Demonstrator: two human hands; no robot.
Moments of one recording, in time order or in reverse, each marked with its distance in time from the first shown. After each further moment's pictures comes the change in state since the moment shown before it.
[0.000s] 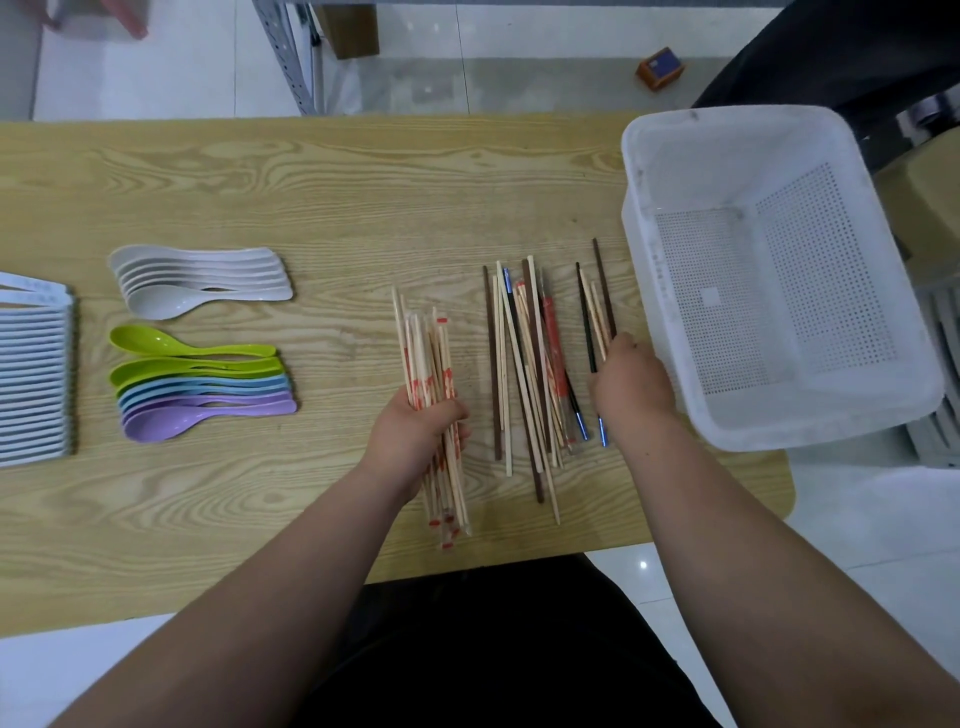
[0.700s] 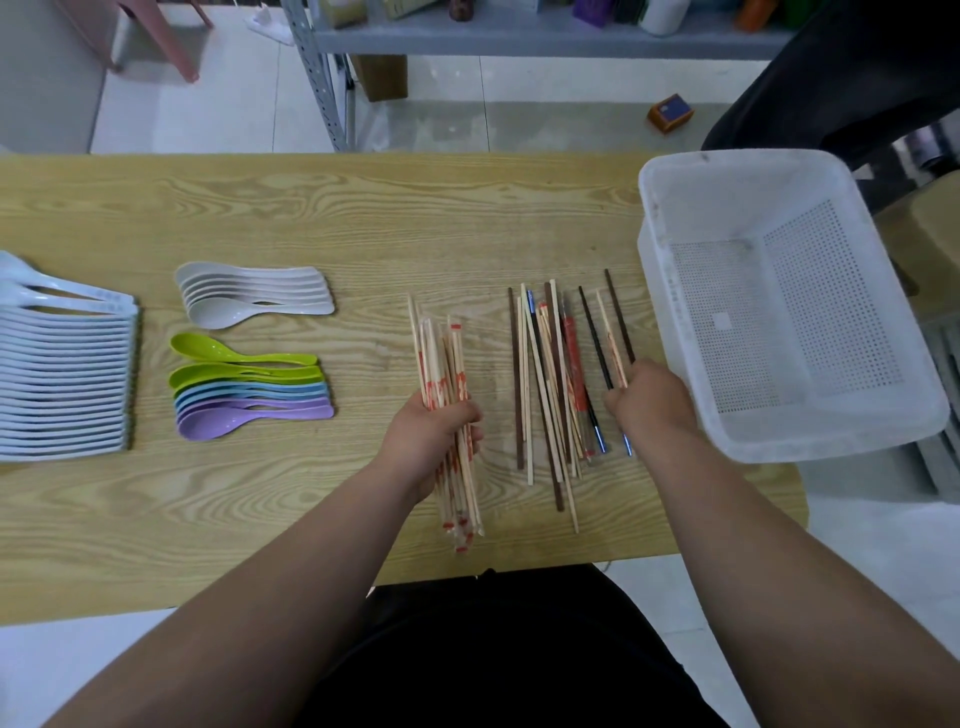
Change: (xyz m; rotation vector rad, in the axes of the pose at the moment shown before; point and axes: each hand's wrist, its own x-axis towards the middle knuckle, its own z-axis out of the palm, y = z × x) left_hand -0.012 0.017 -0.017 -0.059 -0.043 -0.009; right_hand -0.031 -0.007 -0.034 0.299 -0.052 0.043
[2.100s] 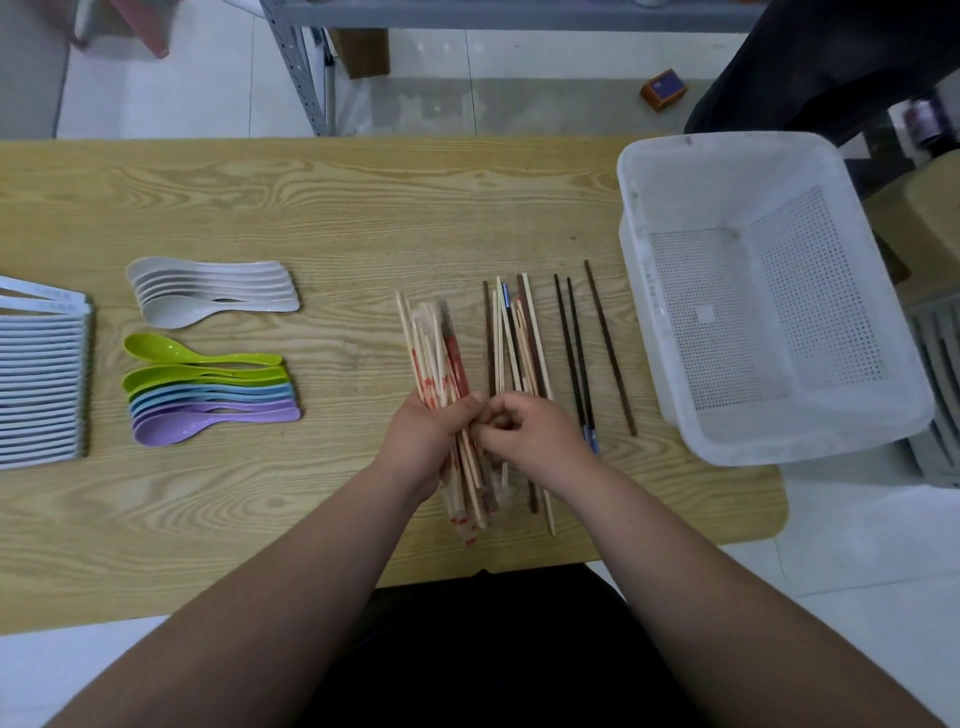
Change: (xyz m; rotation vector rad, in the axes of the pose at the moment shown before) left_hand 0.015 -0.014 0.033 -0.021 -0.019 0.074; right_hand -0.056 -0.044 0.032 0.500 -0.462 -0.250
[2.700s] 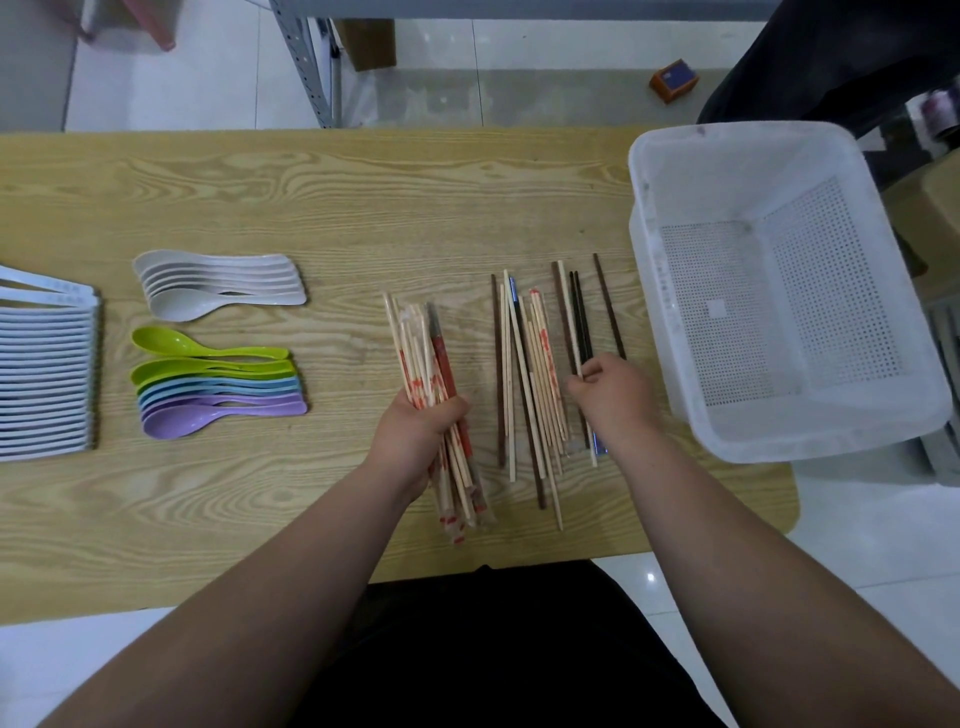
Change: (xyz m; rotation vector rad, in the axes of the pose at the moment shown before) left_hand 0.006 -0.007 -0.022 0.085 0.116 -0.029; right_hand 0.042 0.044 -0.056 -0.320 0.430 0.199
